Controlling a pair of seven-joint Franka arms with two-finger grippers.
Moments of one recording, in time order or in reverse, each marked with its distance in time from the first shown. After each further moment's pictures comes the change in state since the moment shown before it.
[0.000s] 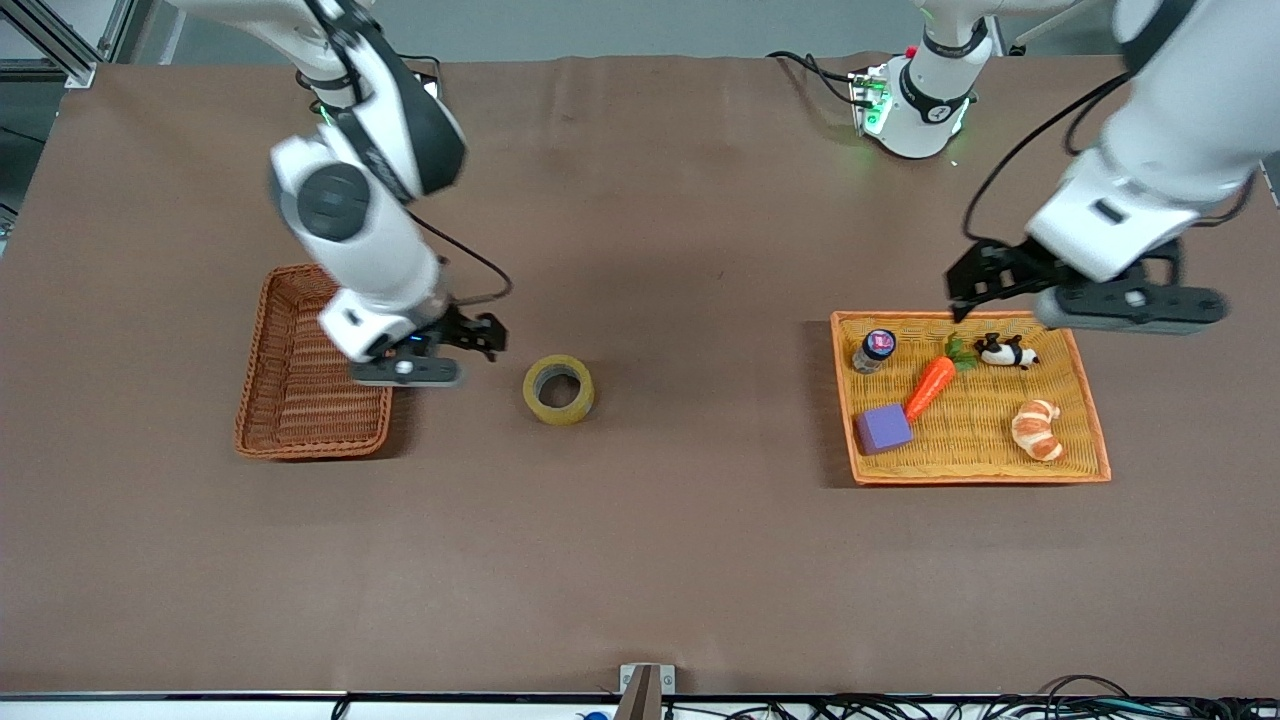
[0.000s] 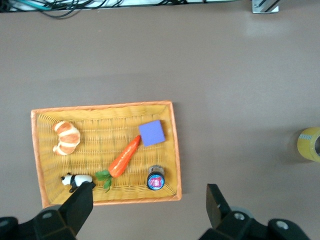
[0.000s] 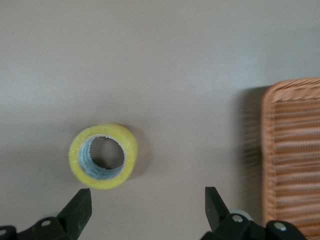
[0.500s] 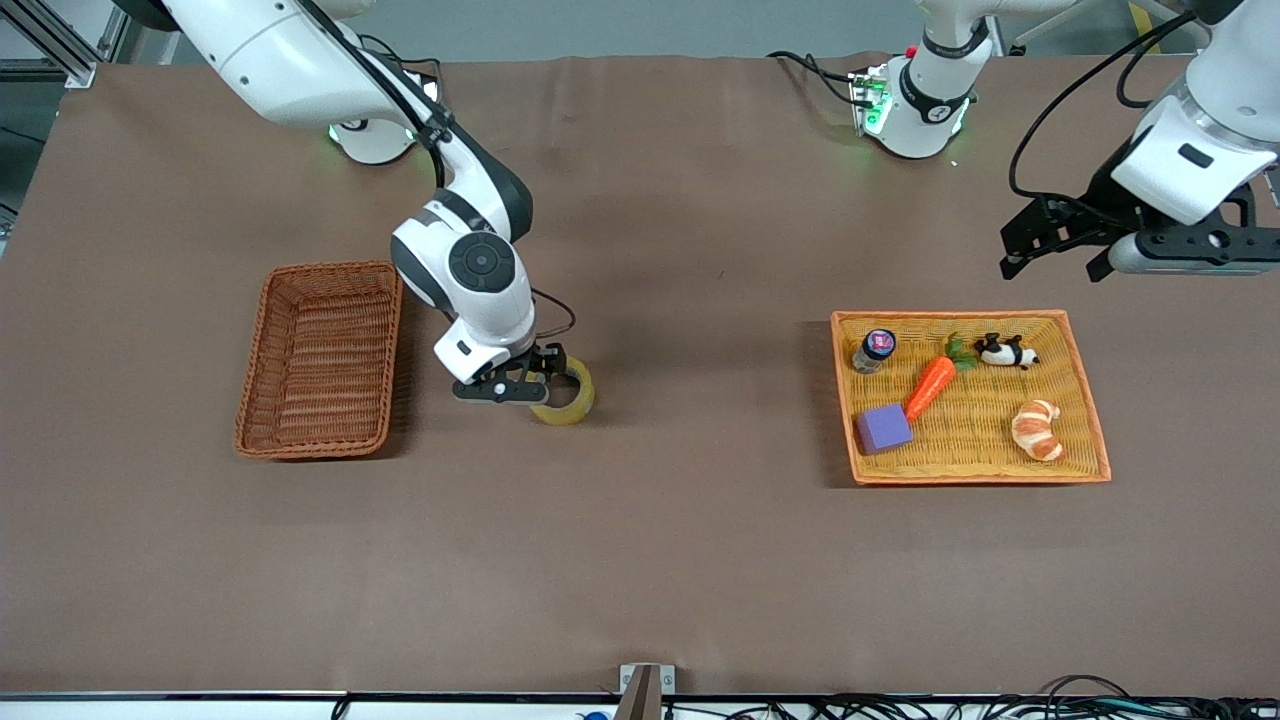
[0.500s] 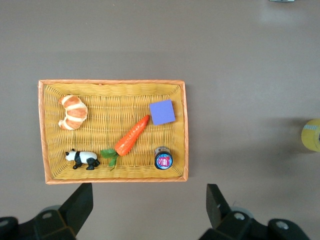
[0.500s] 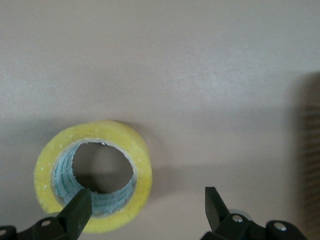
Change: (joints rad) left arm -0.052 -0.158 0.117 -0.212 -0.058 0.038 0.017; right arm 0.029 0.226 0.045 -0.003 -0.246 0.143 0.197
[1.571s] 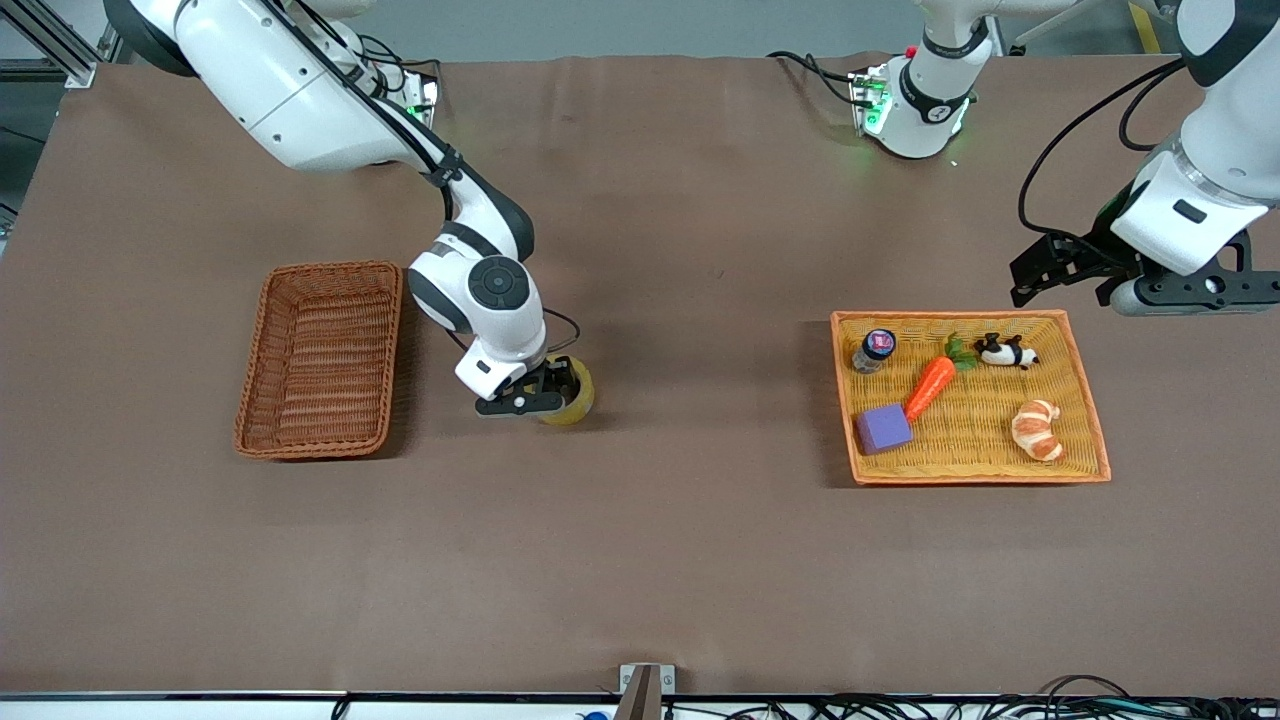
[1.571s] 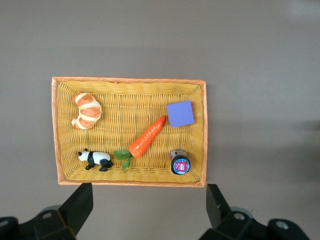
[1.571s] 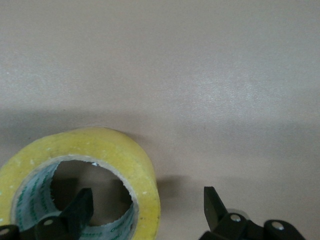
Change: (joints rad) left arm -0.003 0.055 0.038 0.004 0.043 0.015 0.007; right arm -0.007 0.110 -0.004 0.001 -0.137 0.103 0.004
